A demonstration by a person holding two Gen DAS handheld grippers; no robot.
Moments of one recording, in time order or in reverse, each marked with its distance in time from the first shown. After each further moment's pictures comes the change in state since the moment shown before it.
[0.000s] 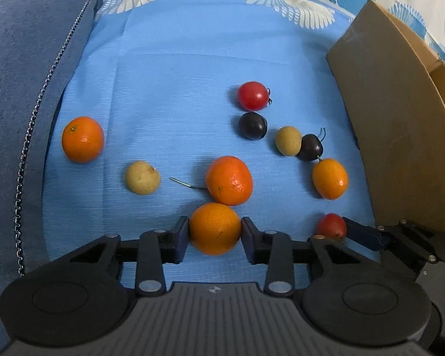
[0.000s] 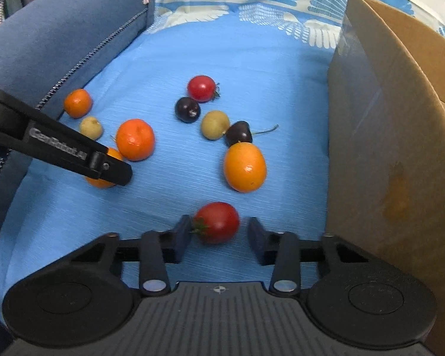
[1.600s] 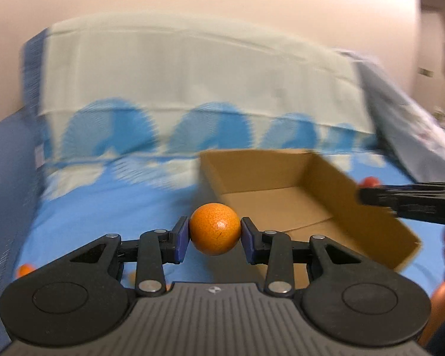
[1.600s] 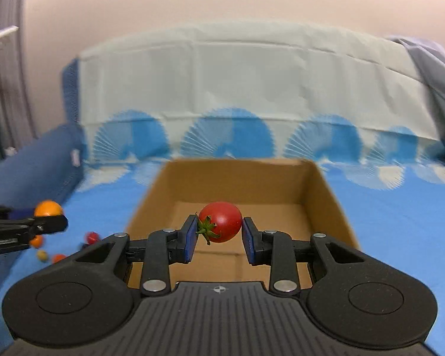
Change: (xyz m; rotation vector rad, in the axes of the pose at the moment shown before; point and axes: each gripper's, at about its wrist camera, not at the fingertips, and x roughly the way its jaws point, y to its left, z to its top) left arm -0.120 -0.181 -0.058 0.236 -0.718 -0.123; right arm -0.188 -0.193 -0.032 0.159 -0.489 -0.199
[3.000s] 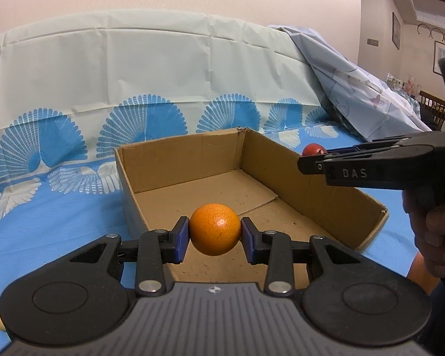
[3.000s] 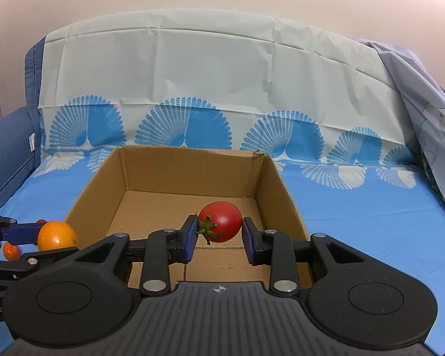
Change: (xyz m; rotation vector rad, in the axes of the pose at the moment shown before) left arm 0.034 -0.047 -0.020 0.127 0.029 -0.152; right arm 0.012 -0.005 -0.003 -0.046 -0.008 -0.133
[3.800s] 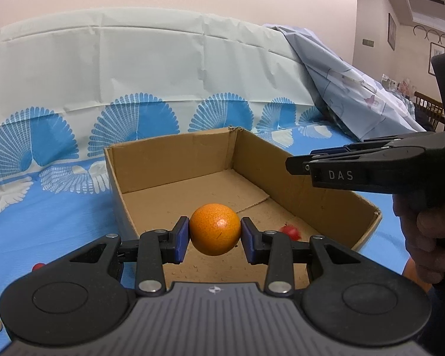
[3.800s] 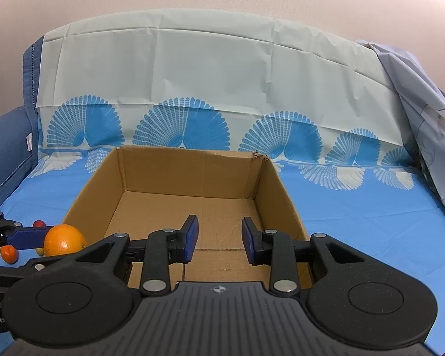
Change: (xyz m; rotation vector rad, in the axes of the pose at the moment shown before) left arm 0.004 -0.006 0.003 0.001 0.008 -0.032; right arm 0.004 0.004 0.001 -0.004 0.000 -0.011
